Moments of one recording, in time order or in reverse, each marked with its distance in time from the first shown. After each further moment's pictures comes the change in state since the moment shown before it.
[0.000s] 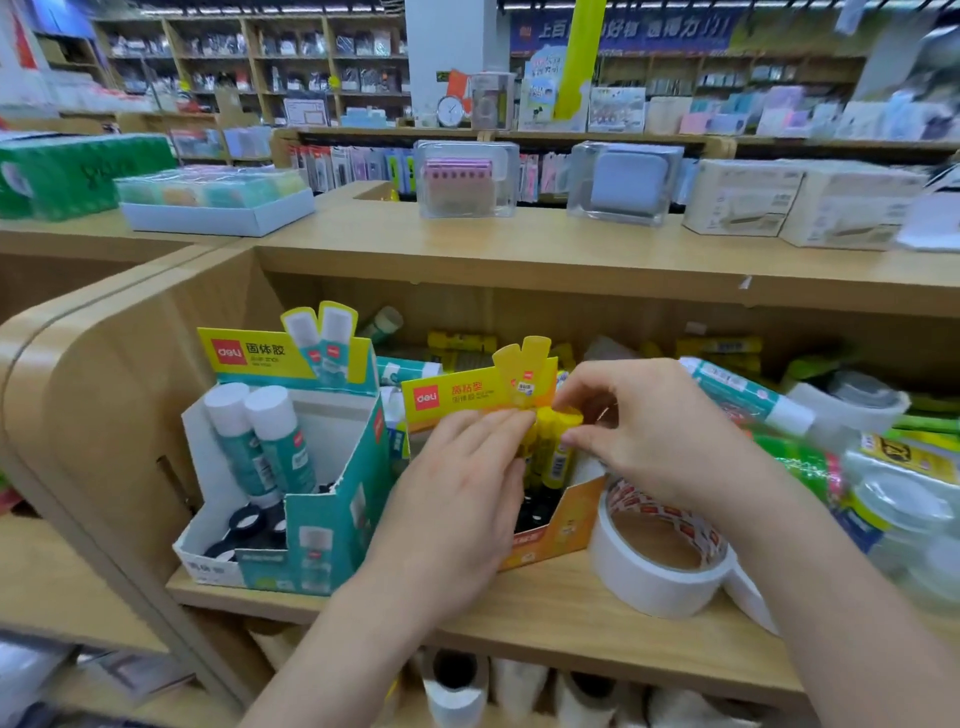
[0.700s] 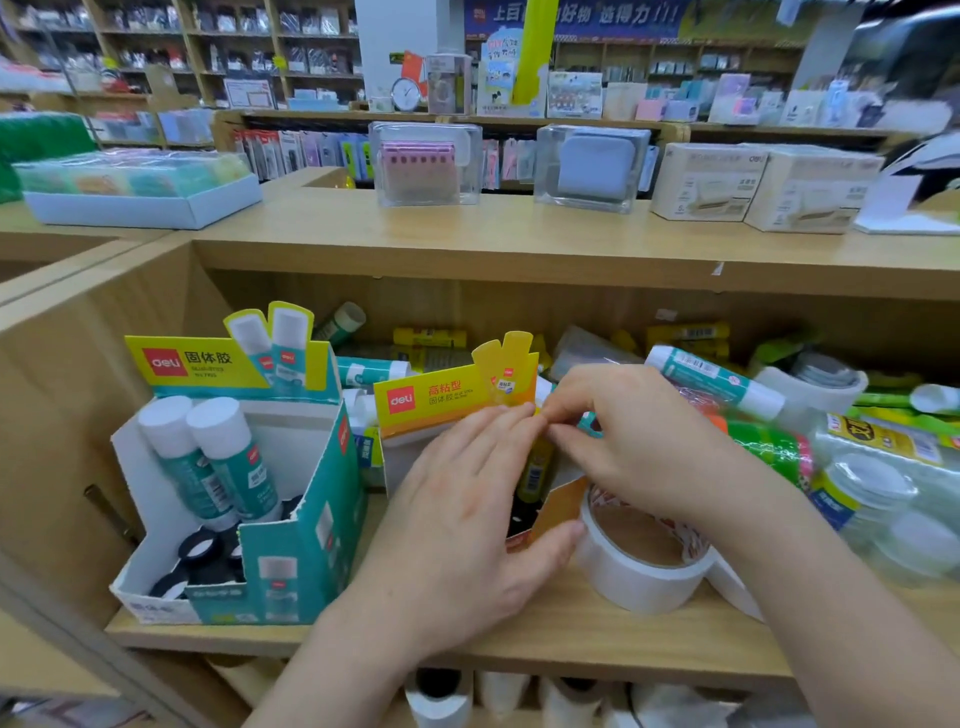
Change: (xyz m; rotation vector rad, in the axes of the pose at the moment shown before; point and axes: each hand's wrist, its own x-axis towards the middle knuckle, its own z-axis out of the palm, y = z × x) left_hand 0.002 0.002 0.006 -0.053 -0.146 0.114; right_hand 0.000 0.003 0.006 -0.182 -0.043 -0.020
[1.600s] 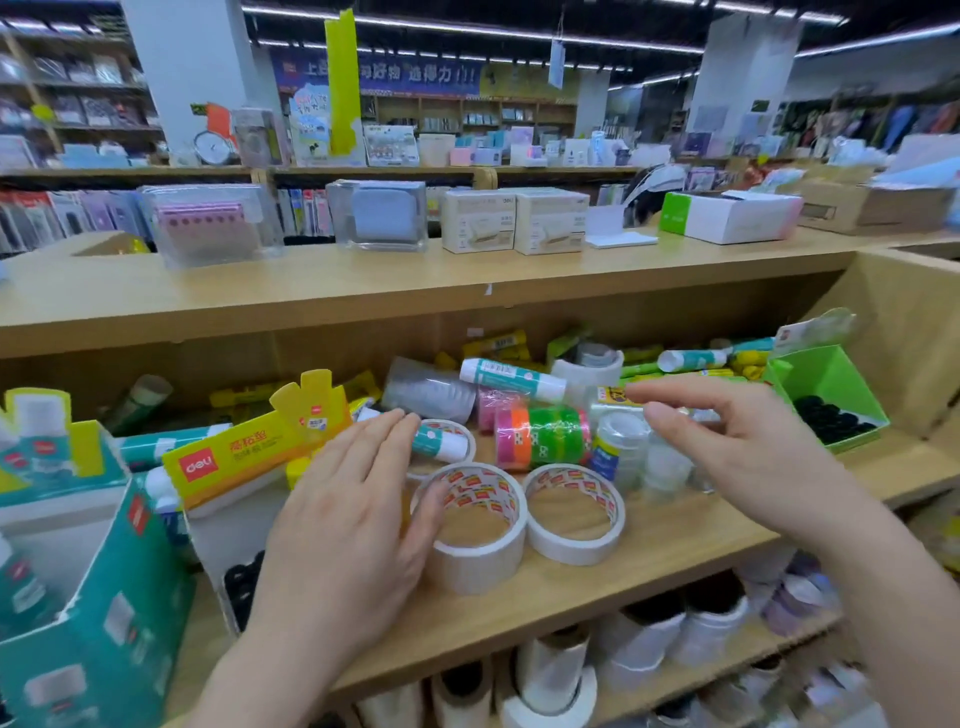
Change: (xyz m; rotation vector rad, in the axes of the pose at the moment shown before) left_hand 0.020 0.037 0.013 0.175 0.098 0.083; right_hand -0.157 0.060 -0.075 0.295 0.429 0.519
